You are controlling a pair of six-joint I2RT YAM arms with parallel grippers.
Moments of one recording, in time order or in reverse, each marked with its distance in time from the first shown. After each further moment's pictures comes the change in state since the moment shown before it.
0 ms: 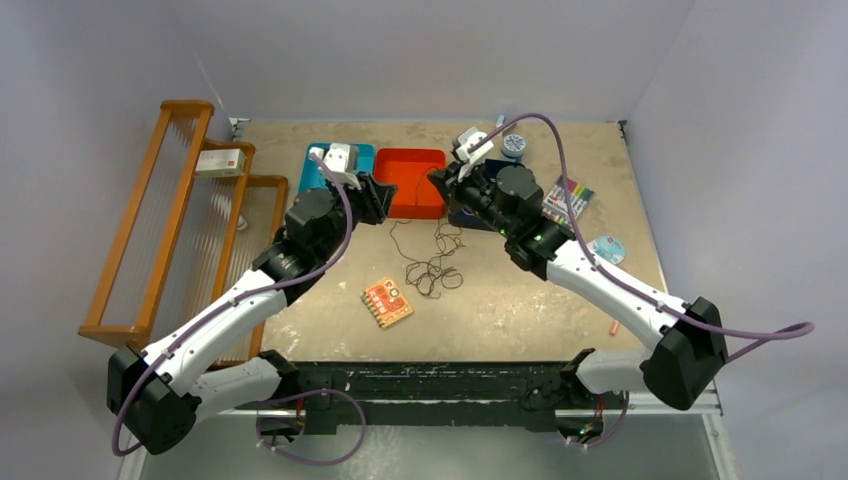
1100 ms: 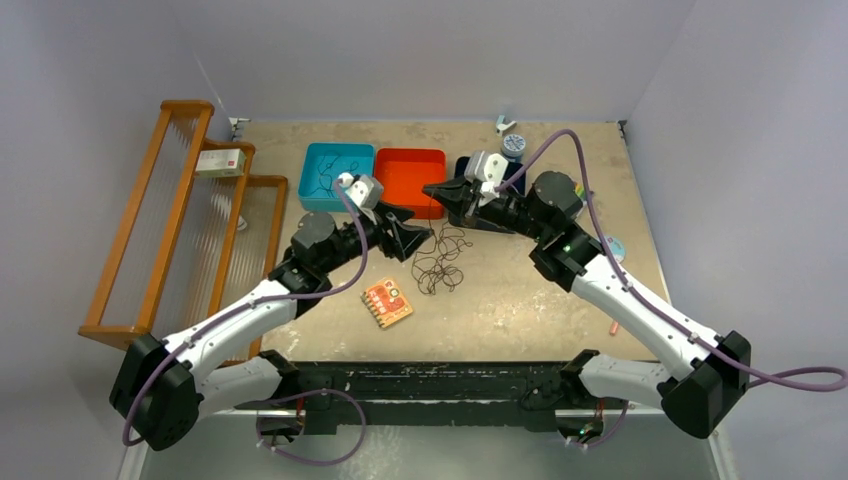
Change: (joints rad) left arm 0.001 0.013 -0.229 0.356 0.451 0.029; right arm -0.042 -0.171 -0.026 0.032 -0.452 -0.204
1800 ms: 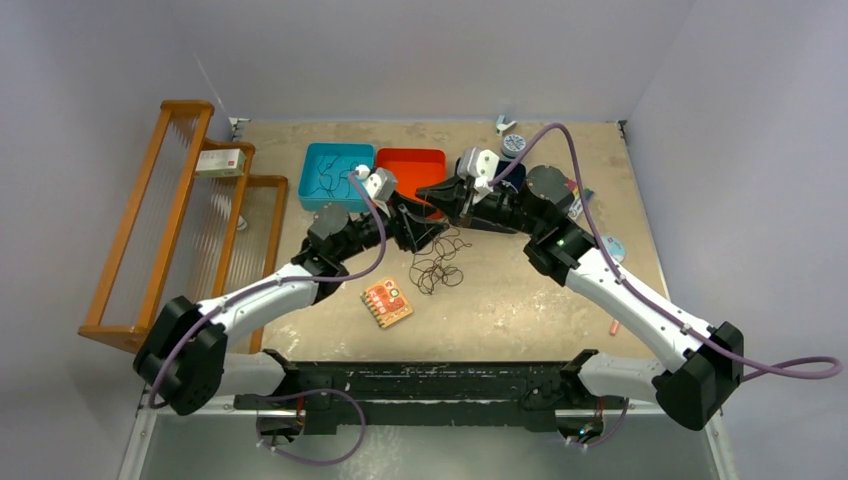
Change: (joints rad) left arm -0.002 0.180 0.040 0.207 0.162 -0.050; right arm 0.000 0.050 0.030 -0.016 -0.061 0.025
